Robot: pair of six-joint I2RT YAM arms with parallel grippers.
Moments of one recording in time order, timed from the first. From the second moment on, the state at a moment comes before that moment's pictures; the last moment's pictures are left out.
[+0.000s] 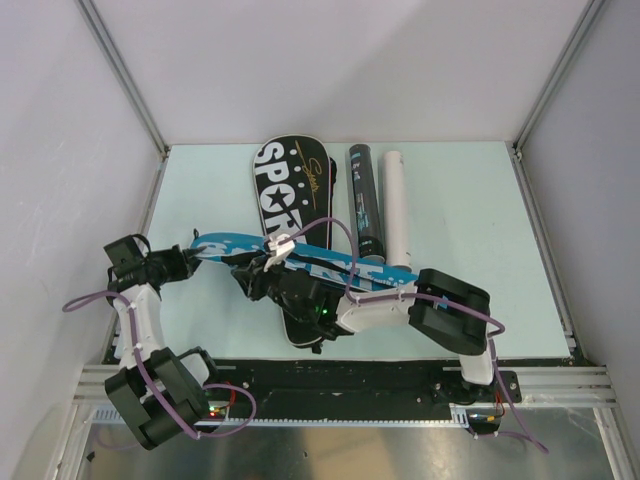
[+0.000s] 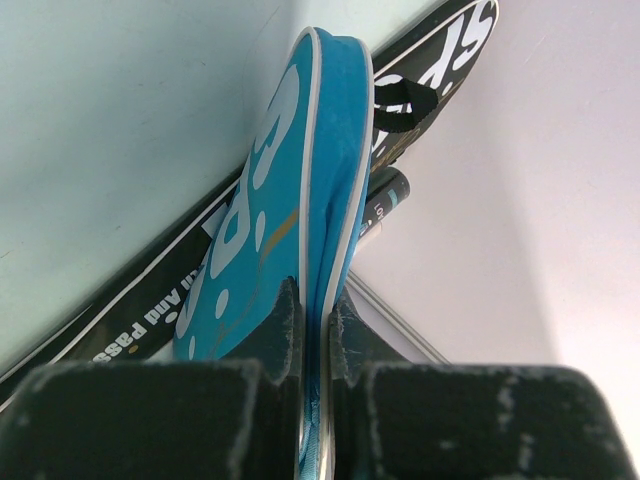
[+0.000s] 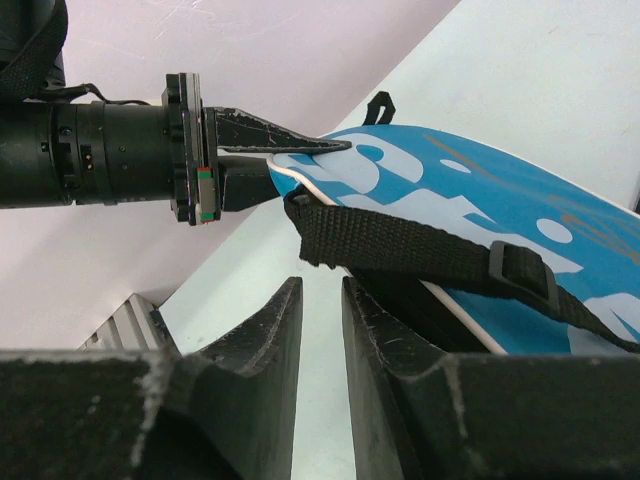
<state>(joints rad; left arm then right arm) 0.54 1.02 0.65 -0.50 0.58 -1.35 1.28 1.93 1.14 0.81 0.39 0.49</state>
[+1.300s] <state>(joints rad) 0.54 1.02 0.65 -0.50 0.58 -1.36 1.31 2.04 1.29 0.72 0.54 0.47</state>
